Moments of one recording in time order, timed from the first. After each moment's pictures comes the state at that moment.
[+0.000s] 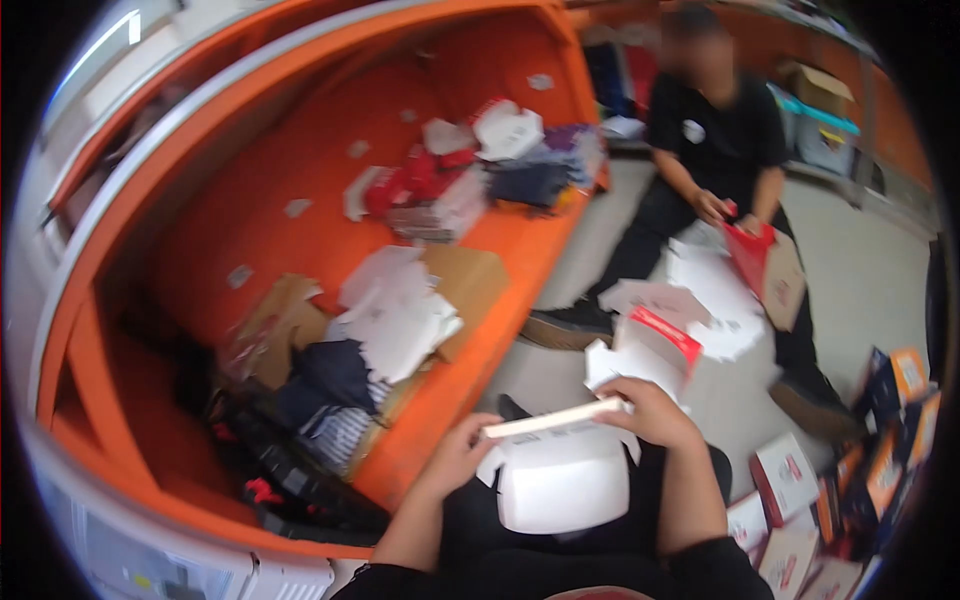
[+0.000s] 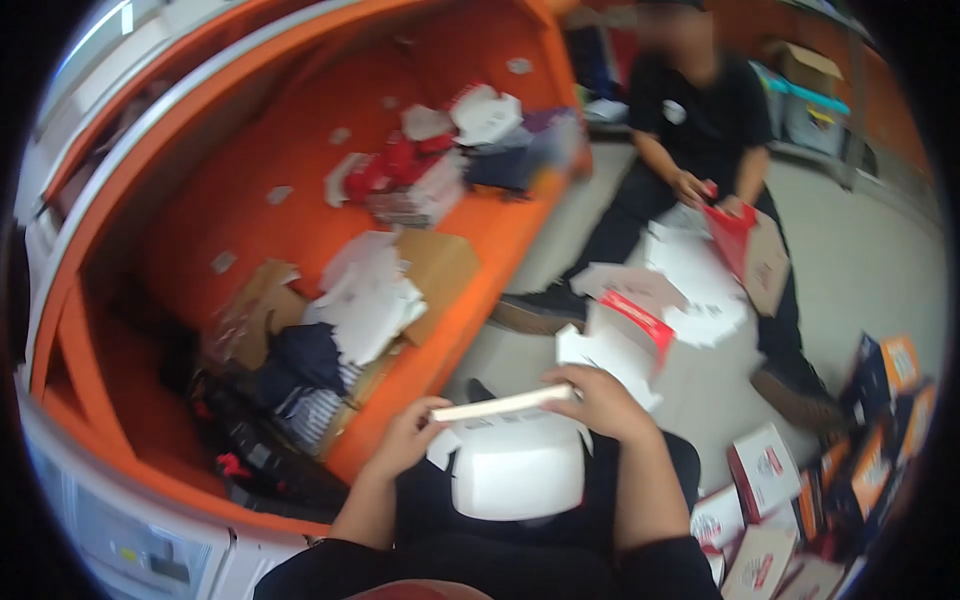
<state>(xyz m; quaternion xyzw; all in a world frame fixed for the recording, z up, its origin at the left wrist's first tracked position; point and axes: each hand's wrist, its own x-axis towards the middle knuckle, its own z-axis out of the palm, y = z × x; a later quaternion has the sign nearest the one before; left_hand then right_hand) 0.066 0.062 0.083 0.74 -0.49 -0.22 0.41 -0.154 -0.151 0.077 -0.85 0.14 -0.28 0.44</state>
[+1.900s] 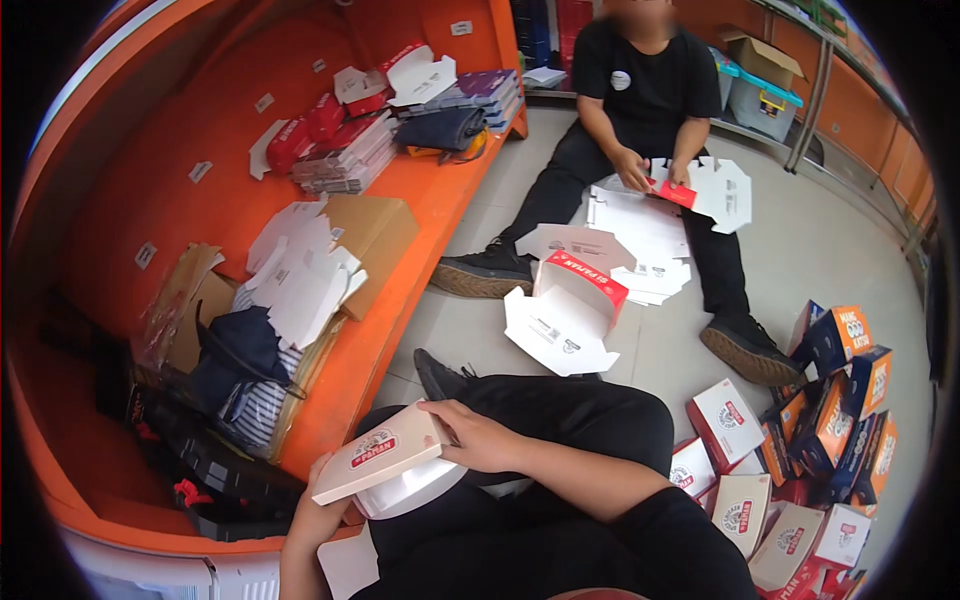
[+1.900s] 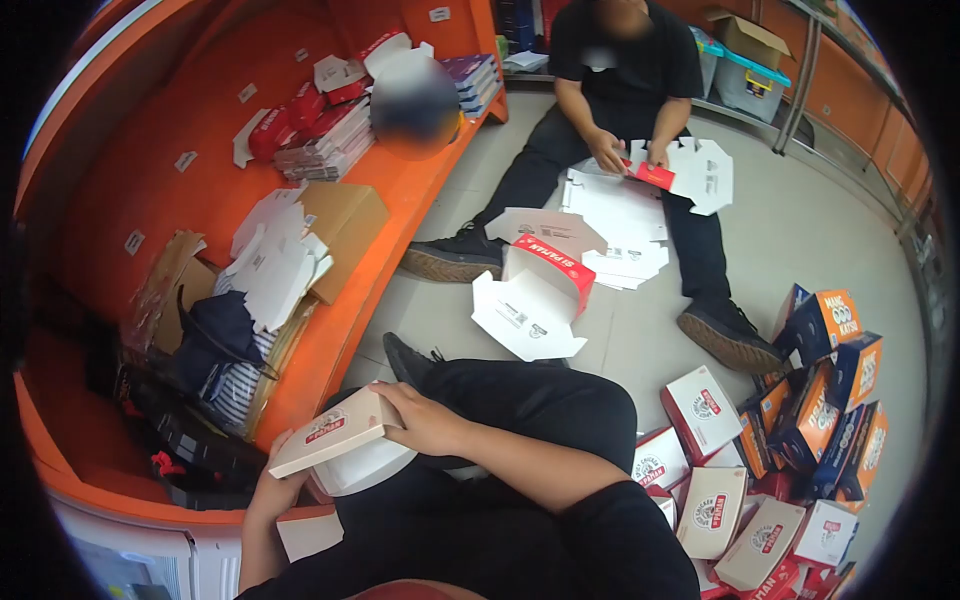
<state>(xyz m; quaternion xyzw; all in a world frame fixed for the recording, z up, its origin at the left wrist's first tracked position) 0.068 0.206 0.097 0.83 -0.32 -0.28 0.36 -0.084 -0.043 0.030 -0.82 0.03 -0.10 0.56</state>
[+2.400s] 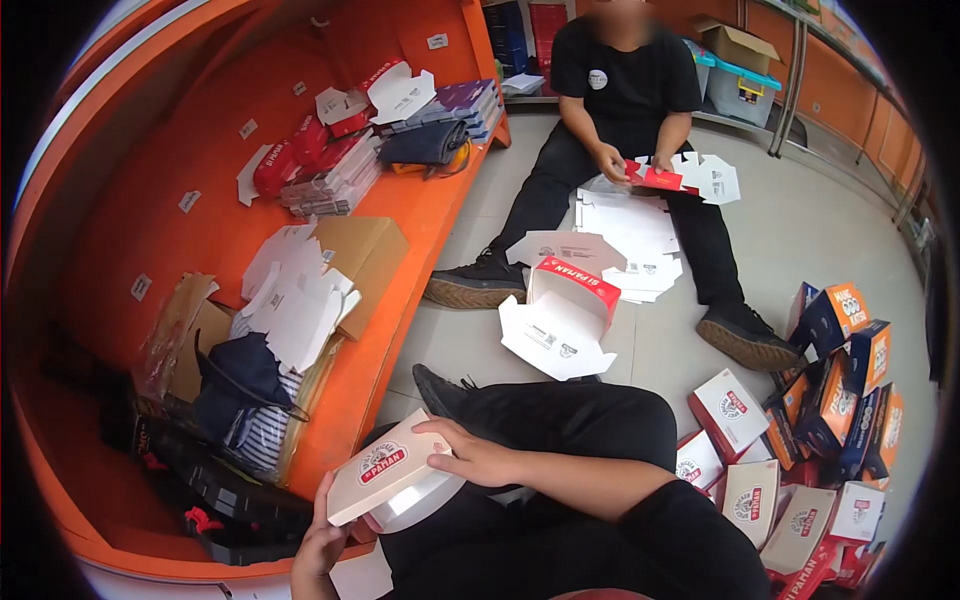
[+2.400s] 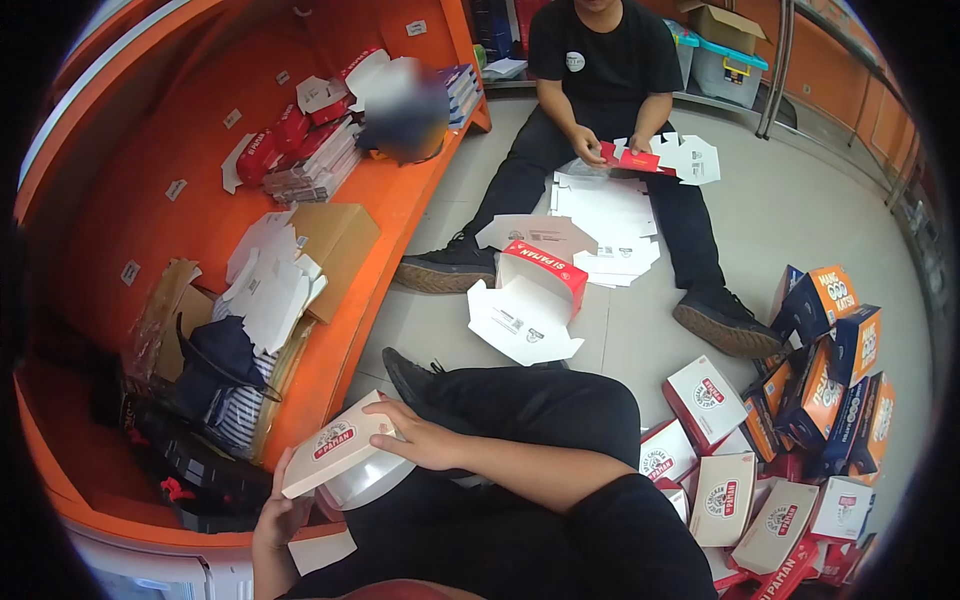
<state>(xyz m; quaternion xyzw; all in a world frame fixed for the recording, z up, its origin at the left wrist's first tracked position) 0.067 0.217 0.101 0.58 -0.32 -0.47 0.59 -0.082 -0.035 0.022 -0.74 0.00 -0.09 0.66</state>
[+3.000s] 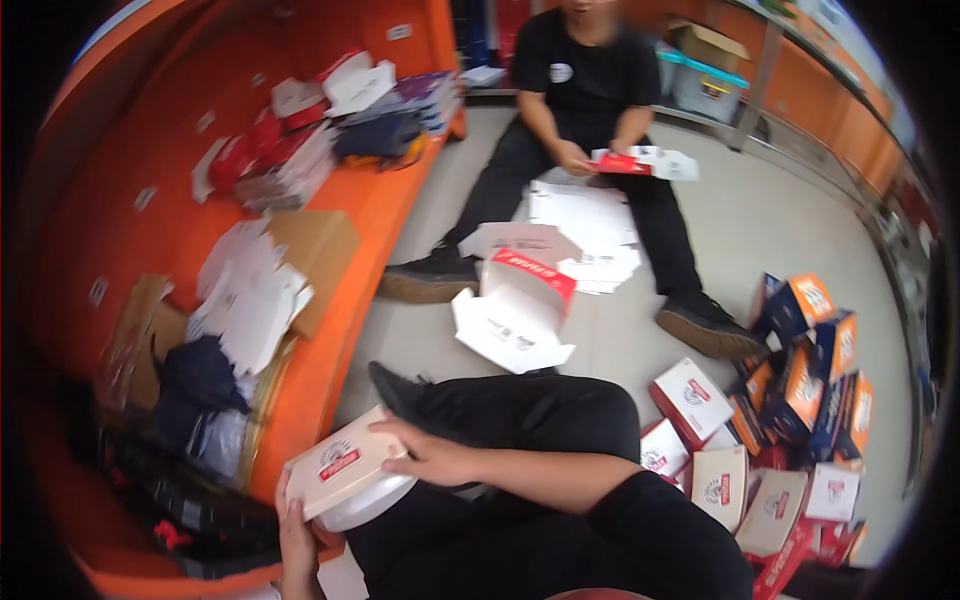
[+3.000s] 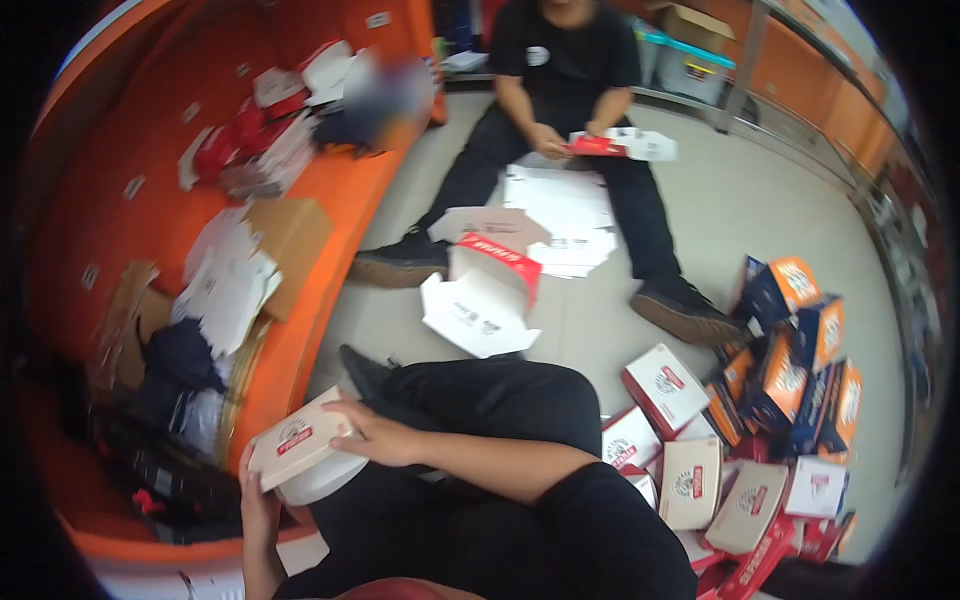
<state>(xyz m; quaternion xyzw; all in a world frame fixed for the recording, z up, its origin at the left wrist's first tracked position) 0.066 0.197 0.069 0.64 -0.30 -0.31 0.63 -0.076 -0.028 0.009 -0.73 0.01 -0.12 0.67</state>
